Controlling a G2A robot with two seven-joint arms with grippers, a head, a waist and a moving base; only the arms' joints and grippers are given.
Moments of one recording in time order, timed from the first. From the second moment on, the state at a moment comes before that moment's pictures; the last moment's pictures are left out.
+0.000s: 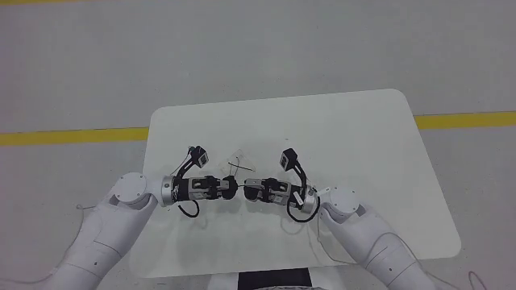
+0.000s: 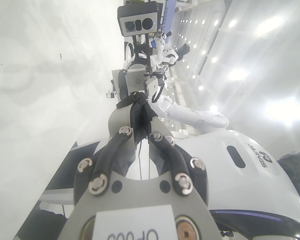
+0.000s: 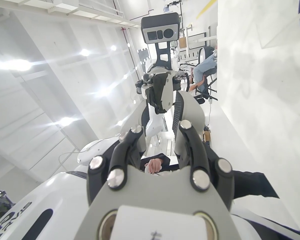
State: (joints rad) left arm 1.33 -0.93 -1.09 -1.37 -0.61 -0.26 -1.23; right arm -1.38 -1.28 0.94 -1.34 0.49 -0.22 0.86
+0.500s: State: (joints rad) left arm 1.33 -0.93 -1.09 -1.37 -0.61 -0.26 -1.23; right arm -1.38 -1.28 0.95 -1.34 0.48 -0.23 0.86
